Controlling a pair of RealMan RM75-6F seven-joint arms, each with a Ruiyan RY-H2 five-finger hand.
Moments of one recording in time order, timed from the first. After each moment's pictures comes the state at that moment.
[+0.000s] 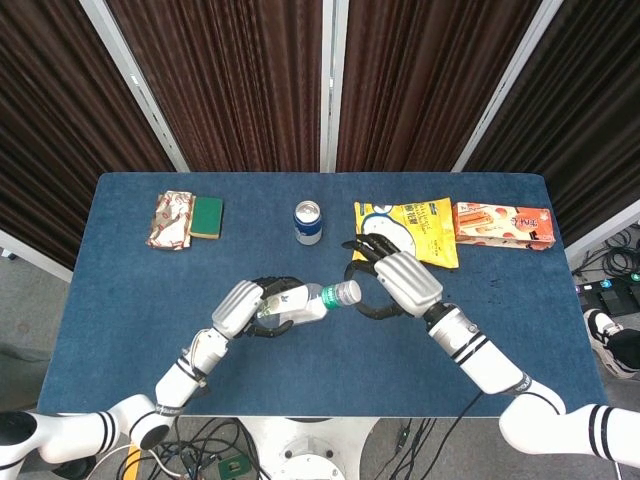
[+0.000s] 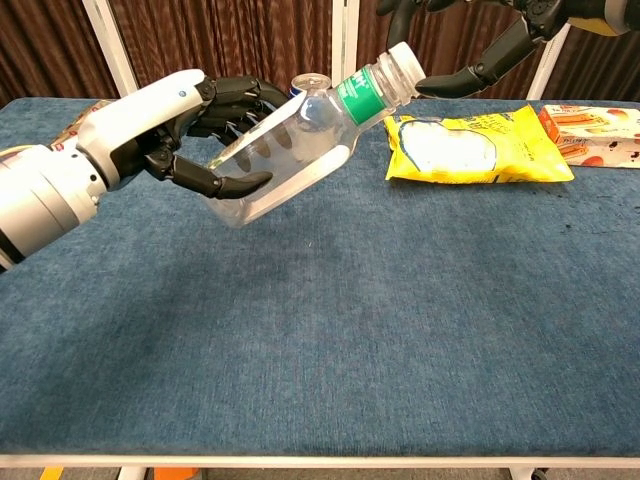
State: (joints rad) left arm -0.67 -1.71 -0.11 -1.35 1.55 1.20 -0.42; right arm 0.77 -1.16 0.22 -1.88 -1.28 0.91 0.05
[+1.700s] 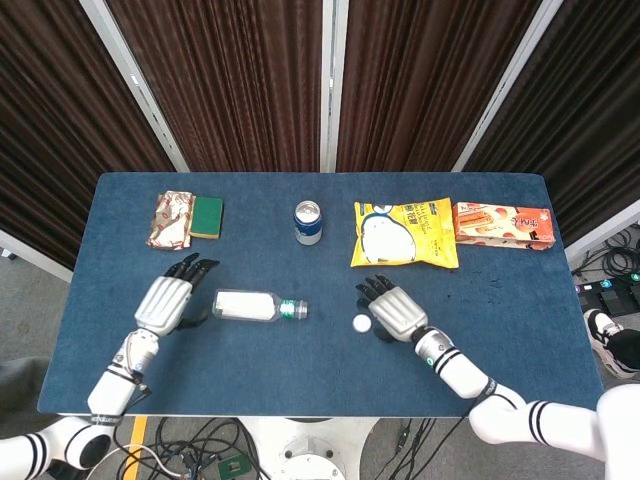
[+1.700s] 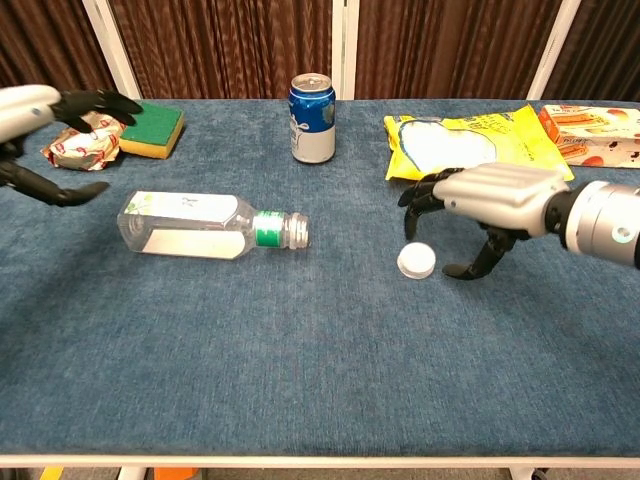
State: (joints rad) left arm -0.51 -1.43 -0.07 -1.52 1.36 1.18 0.05; right arm 0.76 -1.54 0.02 -1.40 -1.30 0.84 -0.31
